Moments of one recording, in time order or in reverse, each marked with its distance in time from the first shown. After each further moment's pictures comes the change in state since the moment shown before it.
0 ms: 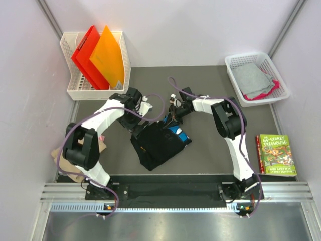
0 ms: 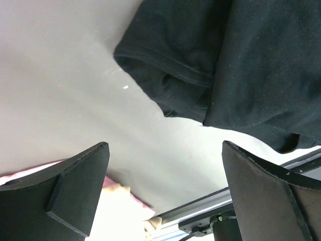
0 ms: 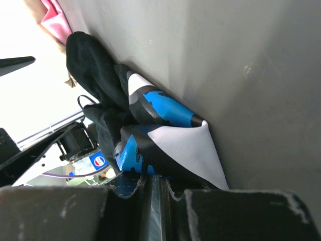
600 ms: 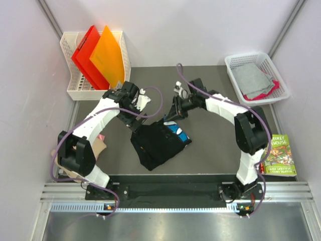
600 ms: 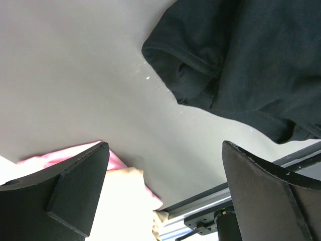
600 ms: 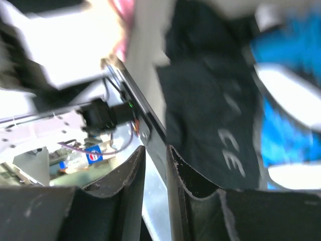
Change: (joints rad) left arm 0.001 -0.089 0.092 -0.068 -0.034 0.000; right arm 0.000 -0.391 -0.133 -0.008 0.027 -0.017
